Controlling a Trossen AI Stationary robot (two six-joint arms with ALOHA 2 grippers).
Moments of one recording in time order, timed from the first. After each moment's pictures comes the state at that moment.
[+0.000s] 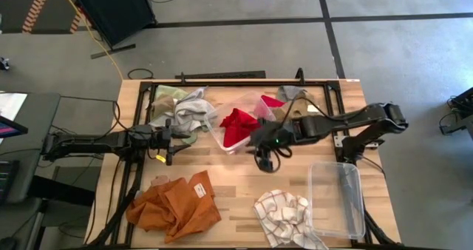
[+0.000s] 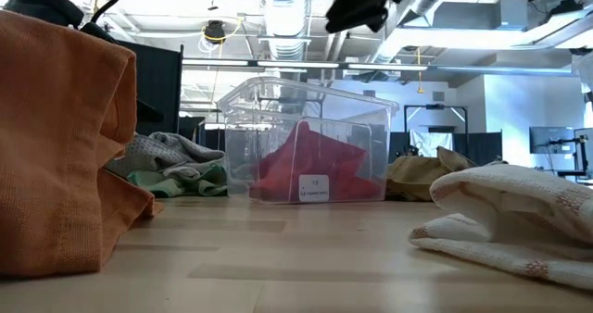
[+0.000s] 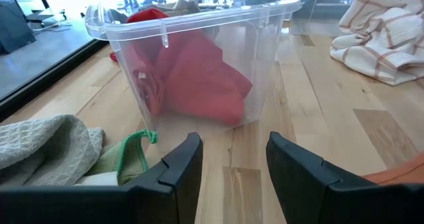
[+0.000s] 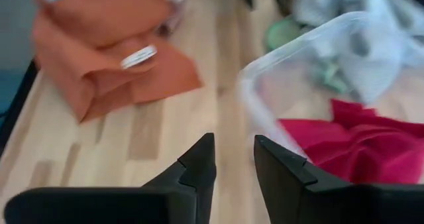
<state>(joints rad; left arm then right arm) 0.10 0.31 0.04 0.01 -0.06 0.03 0.14 1.49 1.26 -0.47 0.10 0.09</state>
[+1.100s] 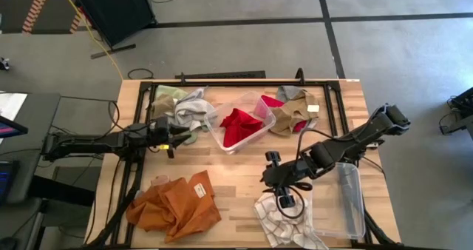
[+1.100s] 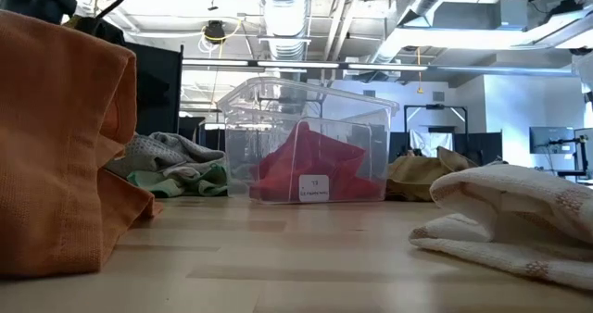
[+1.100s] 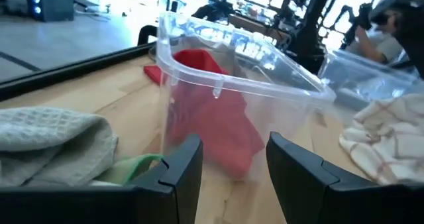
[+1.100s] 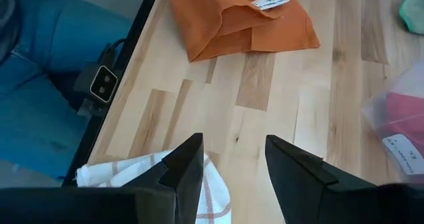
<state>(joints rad) 0.11 0.31 0.04 0.18 -0.19 -0.30 0.45 1.49 1.26 -0.58 0.10 0.20</state>
